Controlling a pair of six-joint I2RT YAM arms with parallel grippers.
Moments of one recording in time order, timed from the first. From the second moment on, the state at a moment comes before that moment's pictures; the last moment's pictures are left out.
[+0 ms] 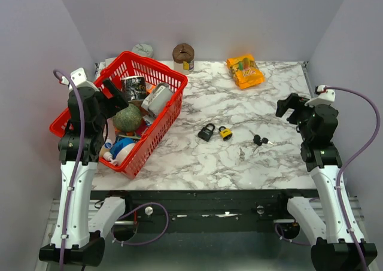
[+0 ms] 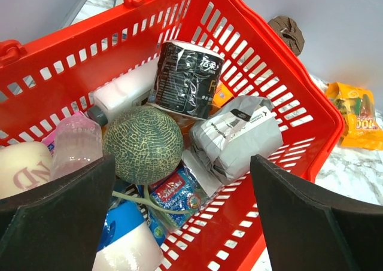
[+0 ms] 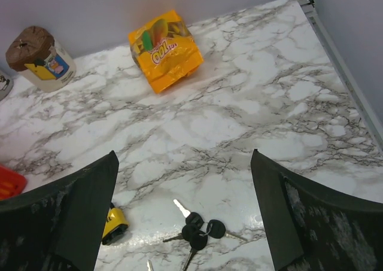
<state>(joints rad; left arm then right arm) -0.05 0.88 1.24 -0.68 -0.17 -0.46 -0.01 0.77 0.79 -0.20 0.06 0.23</state>
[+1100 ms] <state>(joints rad) -0.60 1.07 1.44 -0.65 -0.38 -0.24 -0.01 0.83 0.91 -0.42 -0.06 0.19</state>
